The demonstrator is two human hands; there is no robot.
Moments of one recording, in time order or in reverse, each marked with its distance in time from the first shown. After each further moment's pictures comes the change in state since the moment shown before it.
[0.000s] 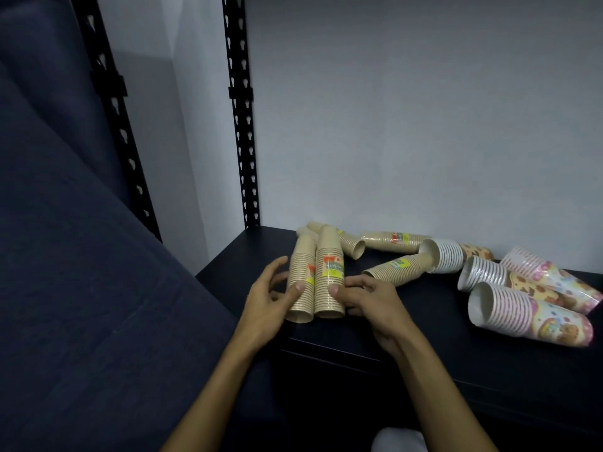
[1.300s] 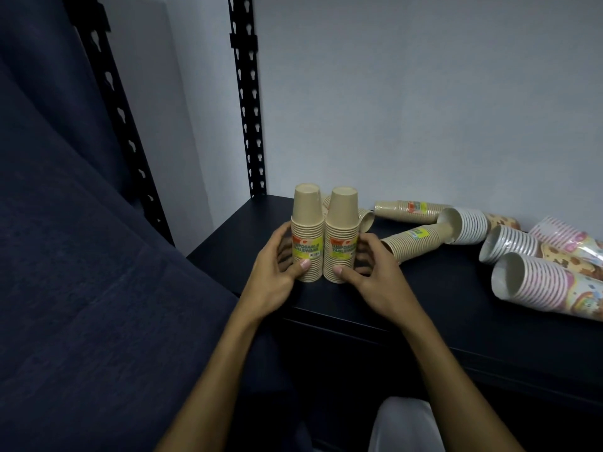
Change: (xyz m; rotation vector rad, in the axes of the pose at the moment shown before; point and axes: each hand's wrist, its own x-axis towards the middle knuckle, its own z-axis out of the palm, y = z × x) left_hand 0.012 -0.018 -0.003 -0.038 -0.074 0.128; right_hand 0.017 0.028 0.007 -0.370 -0.010 -0.395
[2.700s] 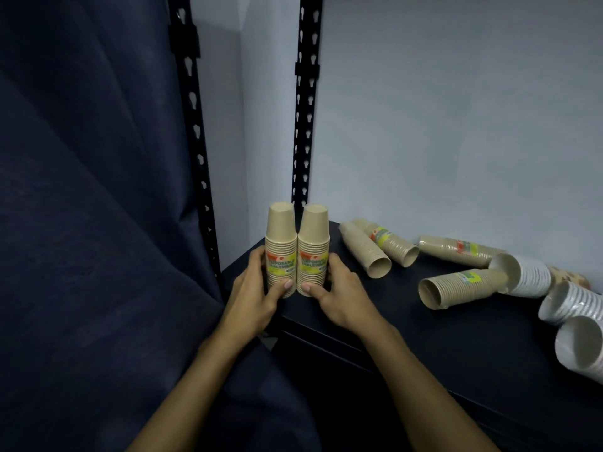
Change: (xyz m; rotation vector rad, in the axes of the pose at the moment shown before) left_hand -0.021 -0.022 -0.075 0.443 0.268 0.013; right_hand 0.049 -0.026 0.097 -0.243 -0.240 -0.021
